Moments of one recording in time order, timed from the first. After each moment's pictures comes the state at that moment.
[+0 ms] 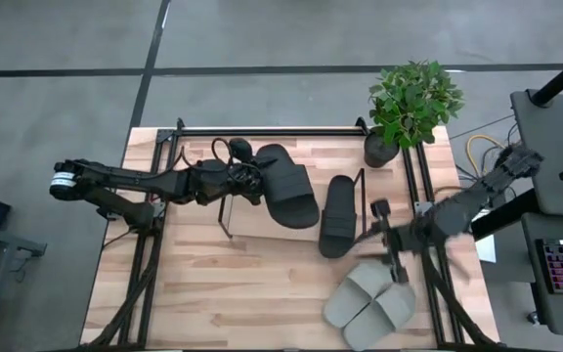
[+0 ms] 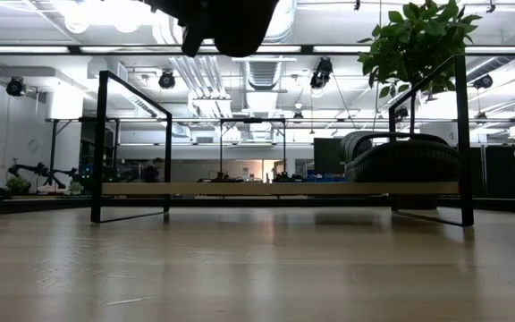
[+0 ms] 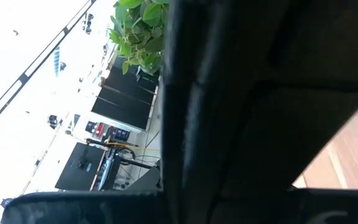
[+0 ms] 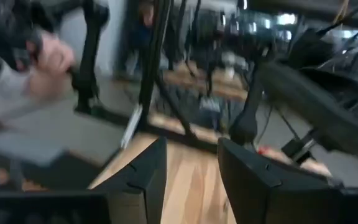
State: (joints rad) left arm 0.00 1.26 0.94 0.22 -0.53 1.03; right arm 0.59 0.91 0.73 0.19 0.35 -0.19
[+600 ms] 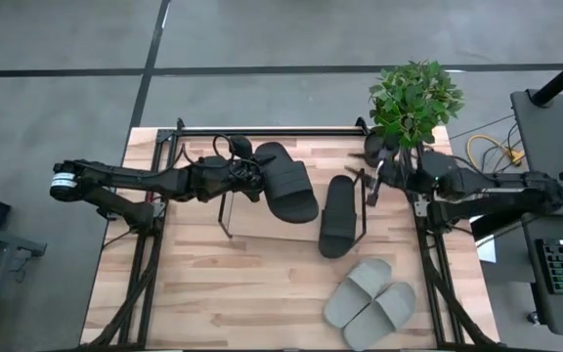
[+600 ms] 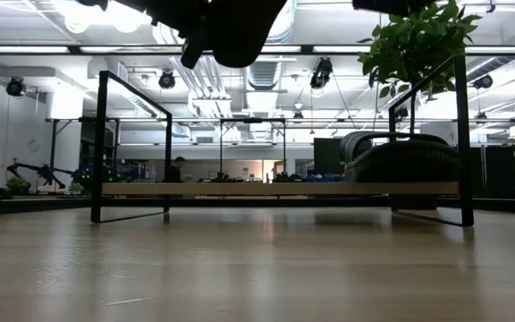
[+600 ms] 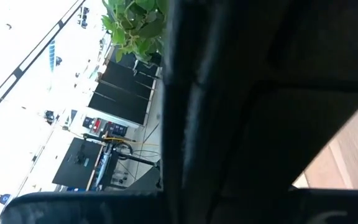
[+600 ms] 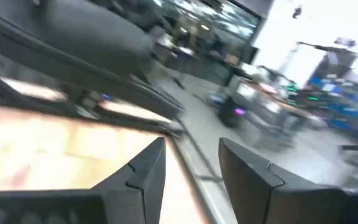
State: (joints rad) left arm 0.06 1.26 0.91 0.23 -0.50 1.03; right arm -0.05 0.76 0.70 0.05 0.30 -0.40
